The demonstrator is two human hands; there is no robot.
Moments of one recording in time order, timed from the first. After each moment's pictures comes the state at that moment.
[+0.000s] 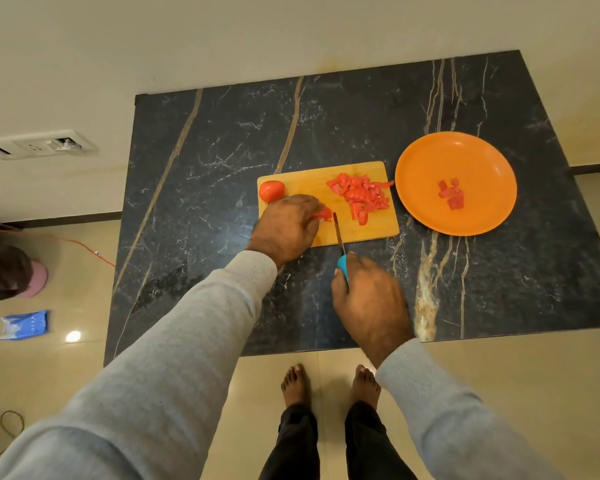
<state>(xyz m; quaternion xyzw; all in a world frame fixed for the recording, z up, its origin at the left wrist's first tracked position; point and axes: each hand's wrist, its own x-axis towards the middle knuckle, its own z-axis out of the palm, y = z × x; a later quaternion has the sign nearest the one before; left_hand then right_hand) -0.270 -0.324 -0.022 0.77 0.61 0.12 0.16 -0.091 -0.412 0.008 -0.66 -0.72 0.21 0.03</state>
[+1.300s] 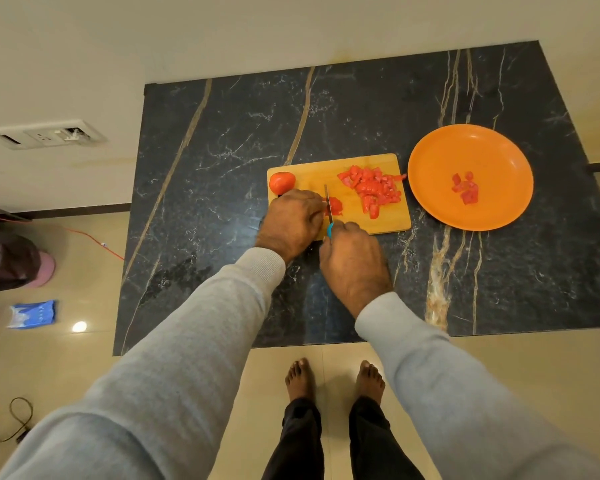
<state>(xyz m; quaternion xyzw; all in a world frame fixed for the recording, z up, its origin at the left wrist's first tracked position) -0.276 -0.331 -0.034 0.75 0.63 0.18 0.13 -0.134 -0.371 0.000 -0.64 -0.75 0.17 0.05</state>
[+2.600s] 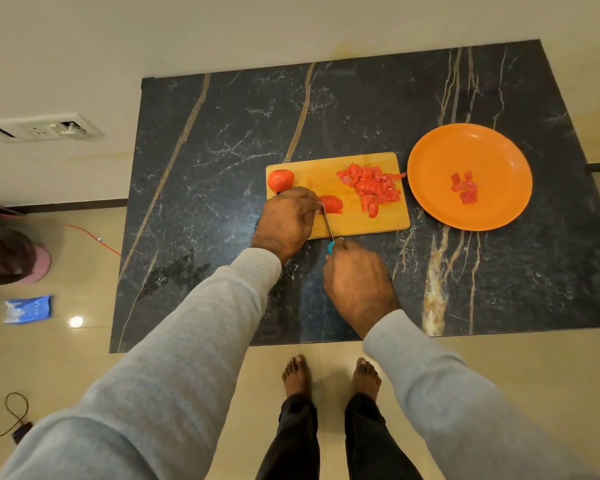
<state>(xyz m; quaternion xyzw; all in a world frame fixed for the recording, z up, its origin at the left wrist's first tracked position) -0.277 -0.335 -0.037 0.73 0.63 0.24 0.14 -0.124 -0.390 -0.007 -0.61 -0.77 0.17 -0.03</state>
